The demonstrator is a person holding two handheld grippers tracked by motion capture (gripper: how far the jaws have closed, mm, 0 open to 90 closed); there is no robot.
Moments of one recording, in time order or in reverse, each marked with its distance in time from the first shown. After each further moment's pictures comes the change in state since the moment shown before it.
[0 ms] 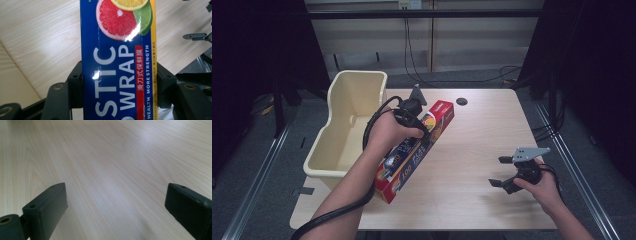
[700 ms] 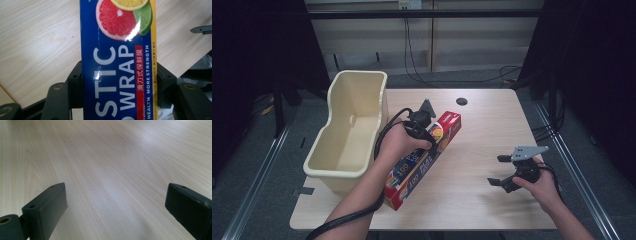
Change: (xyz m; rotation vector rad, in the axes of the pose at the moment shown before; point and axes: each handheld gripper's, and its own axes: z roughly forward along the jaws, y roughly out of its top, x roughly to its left) left arm -0.009 -0.002 0.039 0.021 -0.013 0.040; right arm -0.001 0.003 0.003 -0.003 0.005 -0.005
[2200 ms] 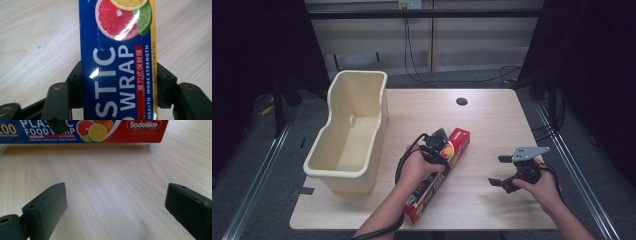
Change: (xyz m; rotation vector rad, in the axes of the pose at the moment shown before) left arm -0.014 -0.009 0.096 -0.043 0.022 0.034; right arm 0.002 -0.001 -0.003 0.003 -0.009 0.010
